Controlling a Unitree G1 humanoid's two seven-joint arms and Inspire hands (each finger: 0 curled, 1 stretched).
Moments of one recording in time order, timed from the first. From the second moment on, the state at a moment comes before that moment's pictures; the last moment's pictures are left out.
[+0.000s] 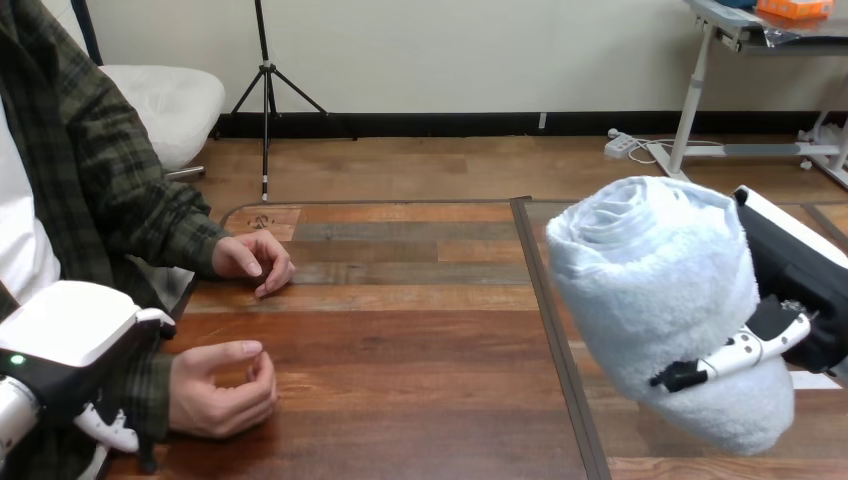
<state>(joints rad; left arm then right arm) -0.14 0.92 -0.17 0.54 0.93 -0.43 0.14 -0.15 -0.55 -0.23 0.23 0.49 -0.32 1.06</state>
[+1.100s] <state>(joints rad) -0.17 0.93 -0.22 0.60 0.92 -0.41 0.16 -0.15 -0.55 -0.26 0.21 0.52 -0.34 1.11</state>
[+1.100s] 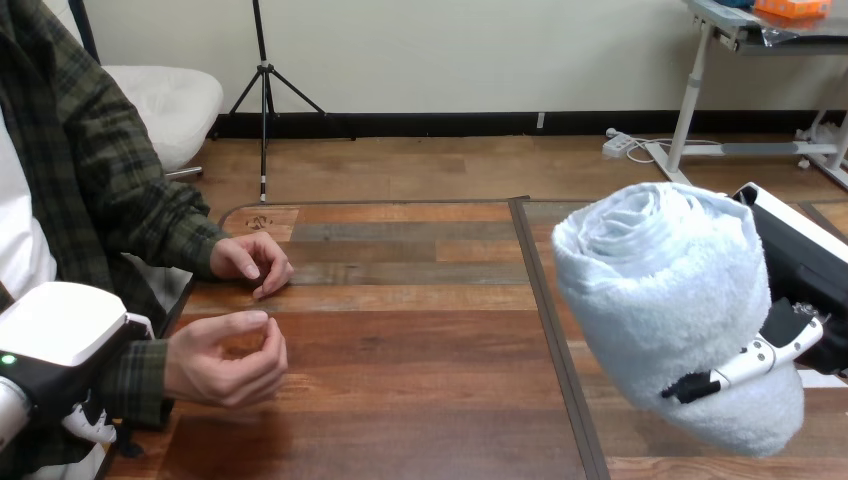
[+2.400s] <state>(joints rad) -0.15 0.94 -0.22 0.66 0.78 -0.48 0.25 -0.15 -0.55 -0.28 0.21 0.54 -0.35 1.12</state>
